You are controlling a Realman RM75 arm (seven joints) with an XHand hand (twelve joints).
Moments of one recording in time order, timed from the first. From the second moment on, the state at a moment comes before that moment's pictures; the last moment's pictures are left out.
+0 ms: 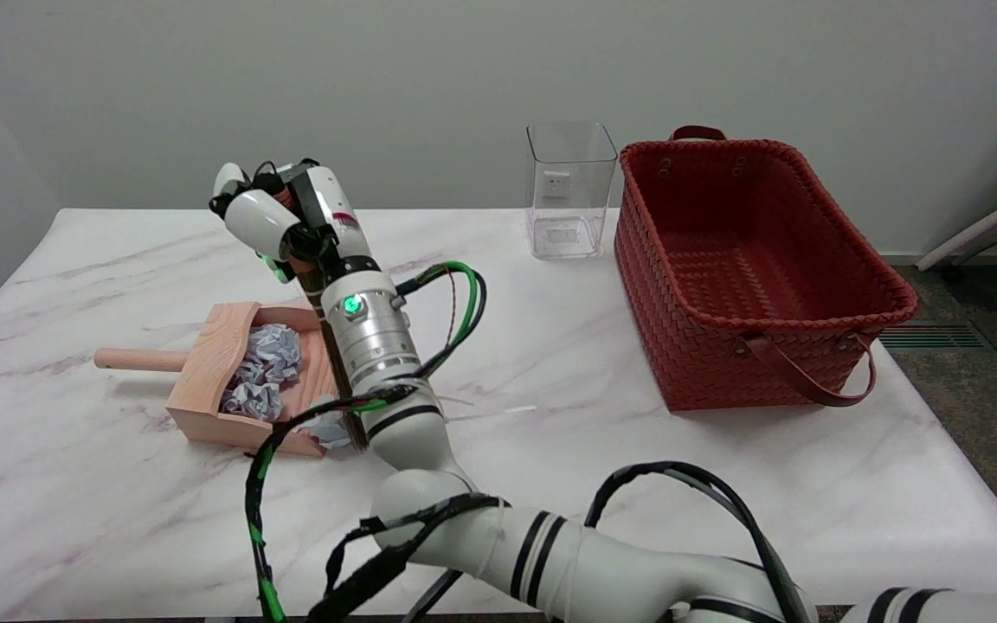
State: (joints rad) arm 0.50 -1.86 -2.30 0.93 1.14 0.81 0.37
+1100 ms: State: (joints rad) arm 0.61 -1.84 -2.25 0.89 1.18 0.82 0.32
